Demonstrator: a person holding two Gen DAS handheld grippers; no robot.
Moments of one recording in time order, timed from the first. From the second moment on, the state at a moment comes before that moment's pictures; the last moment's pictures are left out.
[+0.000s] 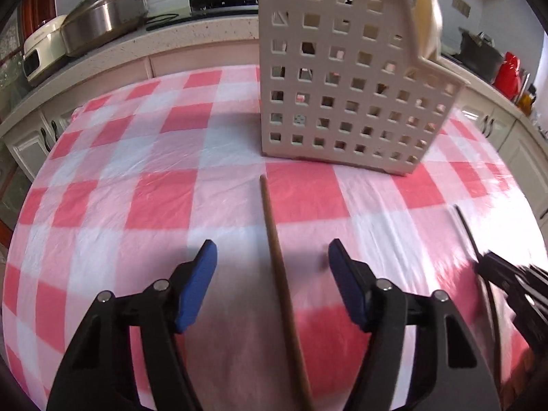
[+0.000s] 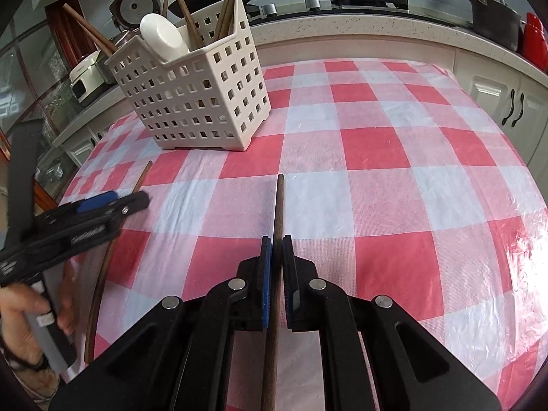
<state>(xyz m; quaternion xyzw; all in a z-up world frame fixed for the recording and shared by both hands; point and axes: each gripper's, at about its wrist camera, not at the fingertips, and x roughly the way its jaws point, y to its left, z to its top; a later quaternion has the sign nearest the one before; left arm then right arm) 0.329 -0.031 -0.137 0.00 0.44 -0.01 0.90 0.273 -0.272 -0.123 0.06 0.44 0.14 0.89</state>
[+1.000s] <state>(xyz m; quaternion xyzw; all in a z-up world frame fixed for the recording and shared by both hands) 0.280 -0.009 -0.137 -0.05 0.43 -0.08 0.90 0.278 -0.237 -0.116 -0.01 0.43 0.14 0.89</state>
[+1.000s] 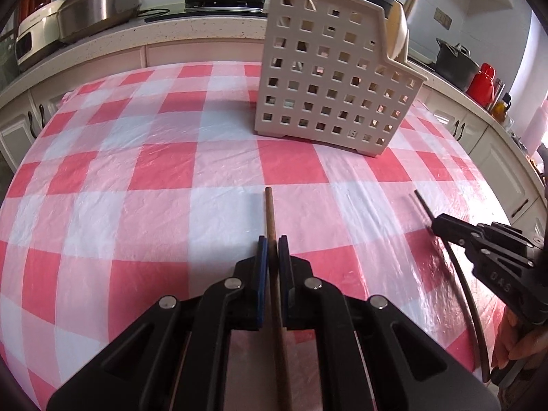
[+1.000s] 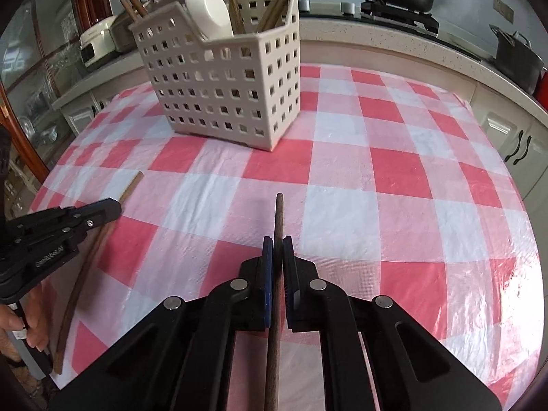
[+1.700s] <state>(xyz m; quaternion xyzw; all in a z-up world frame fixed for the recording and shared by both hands) 0.240 0.023 -0.071 -0.08 0.35 -0.06 0.93 0.245 -0.232 -0.040 0.04 0.33 0.18 0.93</state>
